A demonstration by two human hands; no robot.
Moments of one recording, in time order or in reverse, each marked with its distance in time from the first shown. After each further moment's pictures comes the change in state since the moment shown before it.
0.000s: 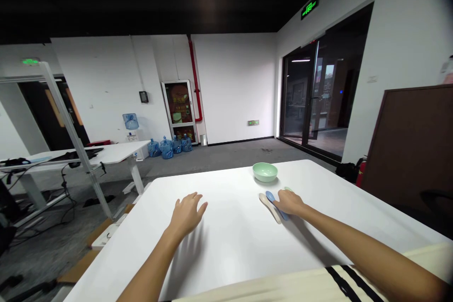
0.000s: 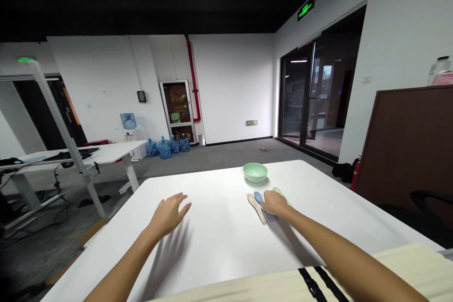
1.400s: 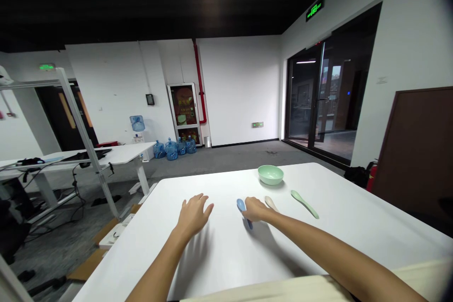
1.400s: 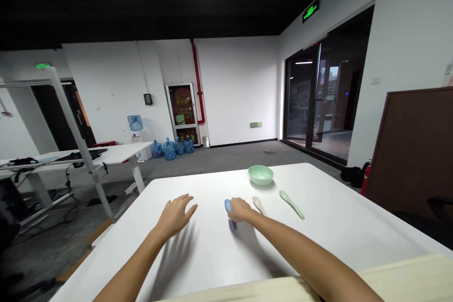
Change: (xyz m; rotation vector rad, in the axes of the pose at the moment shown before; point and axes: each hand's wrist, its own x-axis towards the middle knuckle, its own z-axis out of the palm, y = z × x) left_hand -0.003 0.002 -0.005 -0.023 -0.006 0.003; right_hand -0.015 -0.145 0.003 0.166 -0.178 -0.227
